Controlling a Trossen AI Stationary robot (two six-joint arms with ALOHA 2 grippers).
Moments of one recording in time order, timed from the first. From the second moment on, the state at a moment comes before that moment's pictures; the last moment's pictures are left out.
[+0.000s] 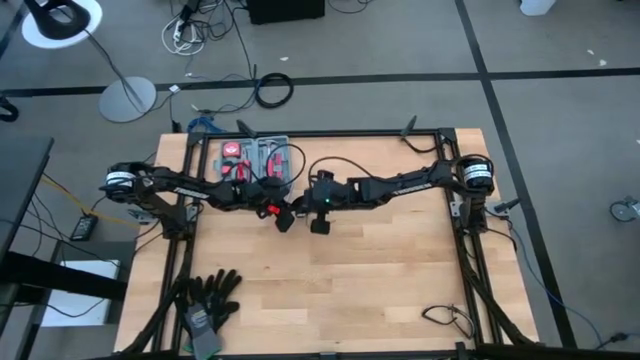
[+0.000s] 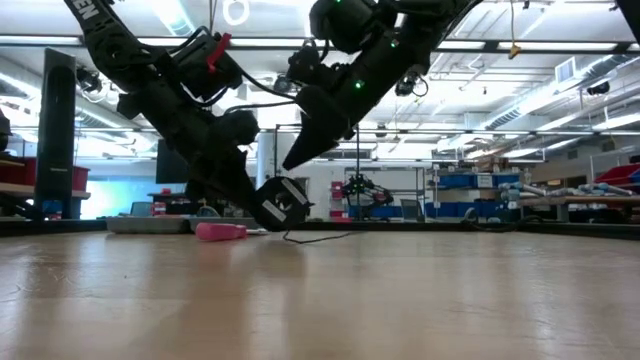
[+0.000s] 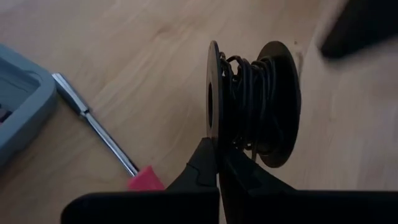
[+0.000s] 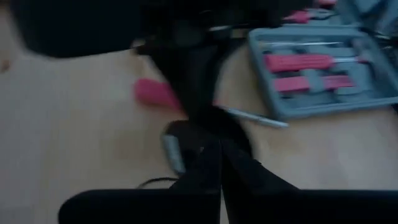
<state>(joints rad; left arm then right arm) 0.18 1.48 0.57 0.17 -0.01 -0.46 -0.03 1.90 1.29 -0.11 0.20 -0.08</state>
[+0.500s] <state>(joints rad) 0.17 1.48 0.57 0.16 -0.01 -0.46 -0.05 1.87 1.29 -0.53 0.14 -0.12</state>
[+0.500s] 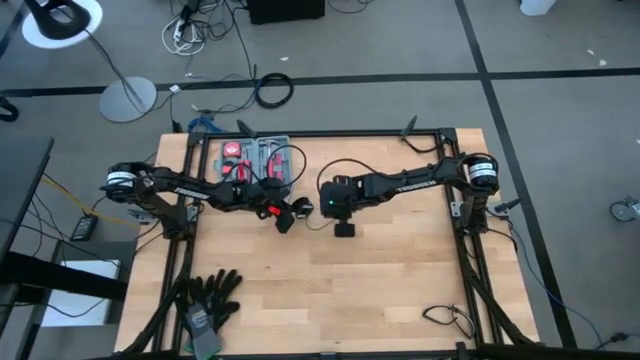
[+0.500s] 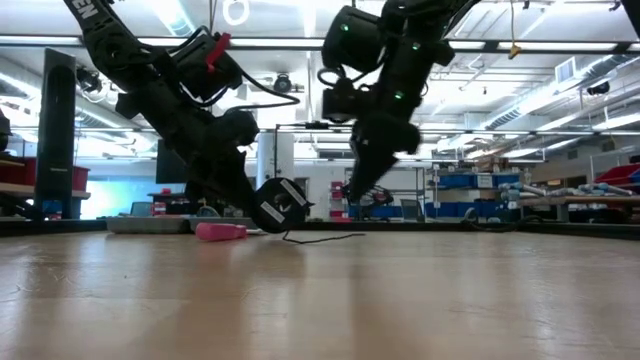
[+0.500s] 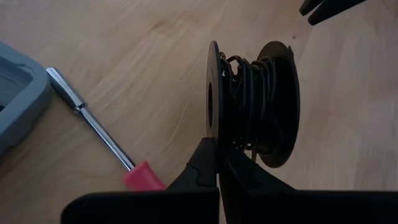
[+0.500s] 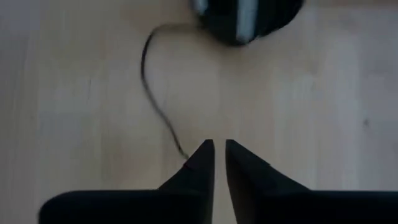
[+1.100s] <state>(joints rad) 0.17 1.48 0.57 0.16 -0.01 -0.47 -0.02 1.88 1.18 -0.32 0.08 -0.20</state>
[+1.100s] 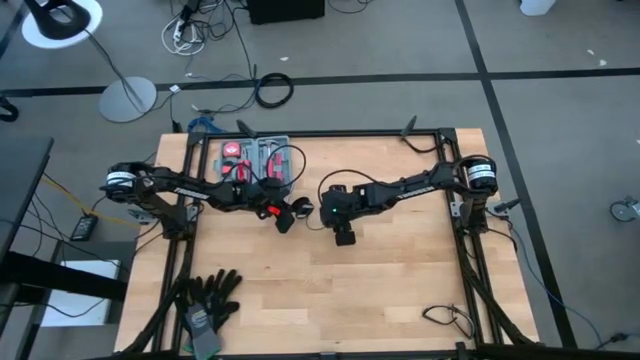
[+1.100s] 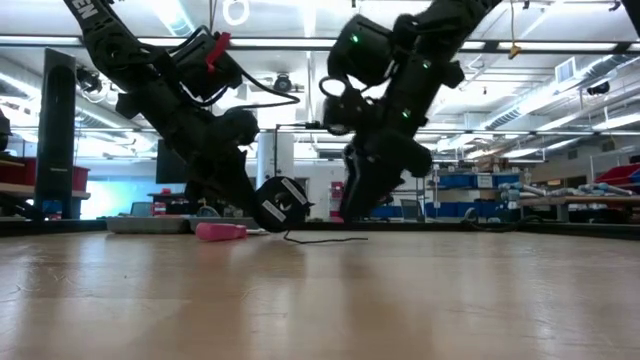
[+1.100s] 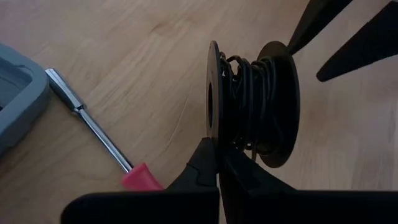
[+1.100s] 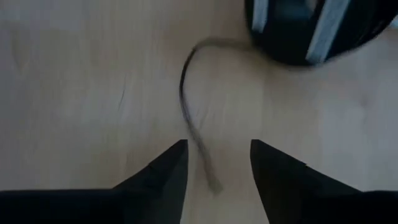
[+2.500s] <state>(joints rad) 0.17 1.48 0.56 0.14 -0.02 -0.48 -0.01 1.95 1.35 -0.24 0.14 -0.25</state>
